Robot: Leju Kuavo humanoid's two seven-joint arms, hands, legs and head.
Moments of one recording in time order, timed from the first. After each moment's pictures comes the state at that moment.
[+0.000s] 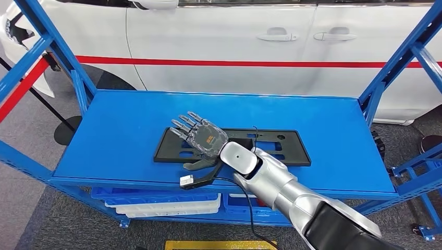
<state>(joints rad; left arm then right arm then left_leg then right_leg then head) -0.15 -0.15 0.90 -0.19 -1.26 -0.13 -0.11 -0.82 0.07 0.95 -0.80 1.36 -0.42 -0.17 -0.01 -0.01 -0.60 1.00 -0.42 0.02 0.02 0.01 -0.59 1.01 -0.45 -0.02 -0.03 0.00</state>
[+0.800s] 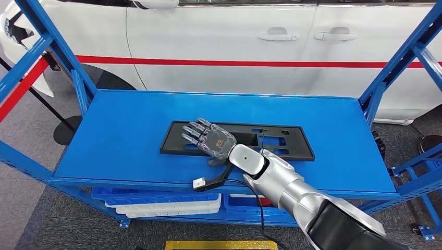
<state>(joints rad) -0.15 -0.14 0.90 -0.19 -1.27 -0.13 -0.12 -0.83 0.04 0.97 -0.70 1.37 -0.44 -0.20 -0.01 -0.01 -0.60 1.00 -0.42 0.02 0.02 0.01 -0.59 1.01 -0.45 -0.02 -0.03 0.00</state>
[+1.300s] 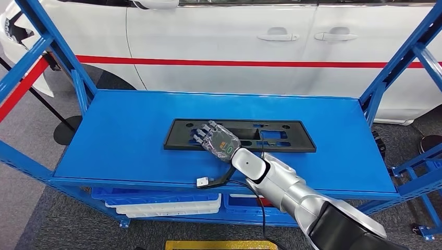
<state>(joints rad) -0.15 -0.14 0.90 -0.19 -1.27 -0.13 -0.12 -0.81 0.03 0.98 -0.67 1.48 -0.49 -0.07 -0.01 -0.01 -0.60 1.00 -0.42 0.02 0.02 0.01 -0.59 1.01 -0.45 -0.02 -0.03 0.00</state>
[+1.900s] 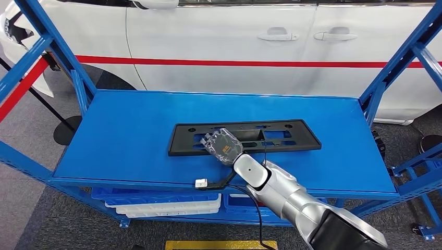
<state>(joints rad) -0.15 -0.14 0.90 -0.19 -1.26 -0.10 -0.20 -0.75 0.02 0.93 -0.70 1.48 -0.54 -0.02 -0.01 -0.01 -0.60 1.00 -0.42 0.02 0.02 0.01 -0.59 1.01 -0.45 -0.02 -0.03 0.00</state>
